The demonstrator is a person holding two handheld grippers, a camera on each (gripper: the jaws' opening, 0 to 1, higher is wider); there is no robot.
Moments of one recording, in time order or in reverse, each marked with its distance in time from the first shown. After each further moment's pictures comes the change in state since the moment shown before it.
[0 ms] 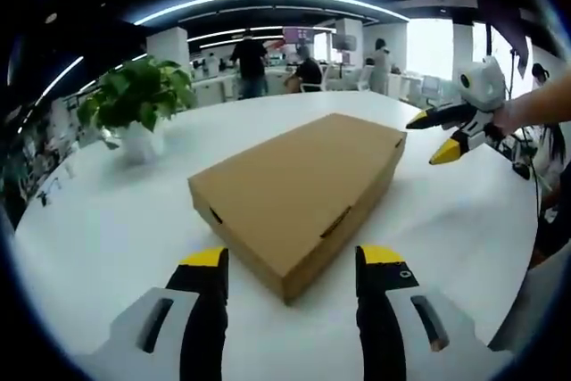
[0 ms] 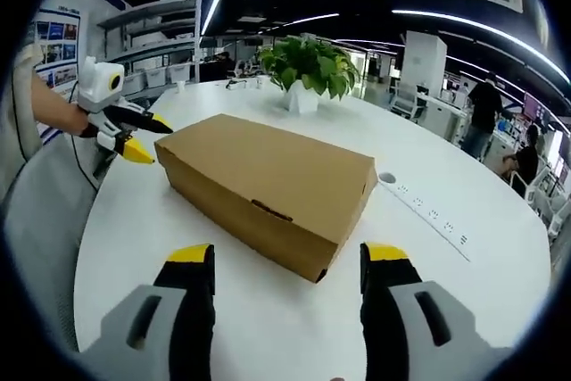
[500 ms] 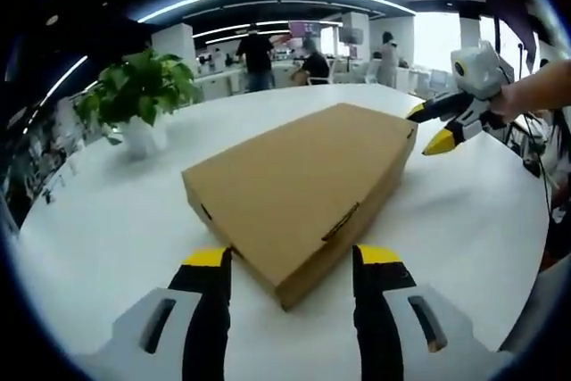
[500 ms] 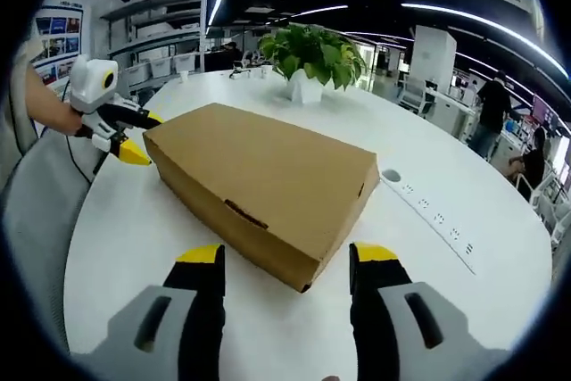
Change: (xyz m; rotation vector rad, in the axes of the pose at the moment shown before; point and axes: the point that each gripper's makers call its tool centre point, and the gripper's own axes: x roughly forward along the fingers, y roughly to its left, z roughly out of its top) left arm 0.014 0.000 -0.007 0.000 0.025 0.044; right arm 0.023 -0.019 0.002 -0.020 0.036 0.033
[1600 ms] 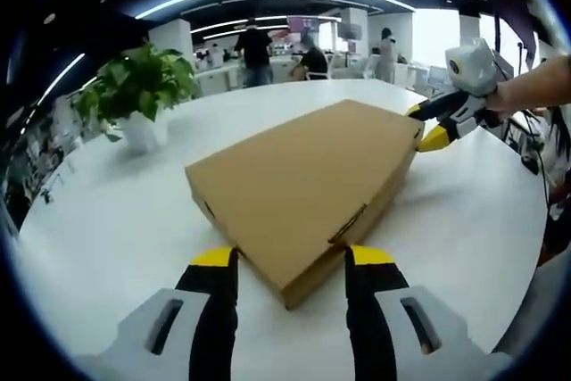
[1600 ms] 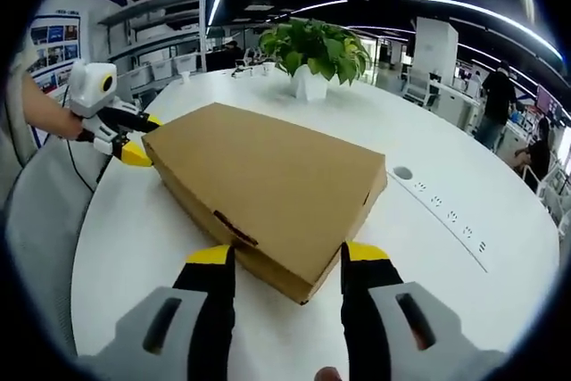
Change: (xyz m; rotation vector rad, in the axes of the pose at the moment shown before) left arm -0.006 0.011 -0.004 0.009 0.026 -0.025; right arm 0.009 0.018 0.001 0.040 0.018 0.028
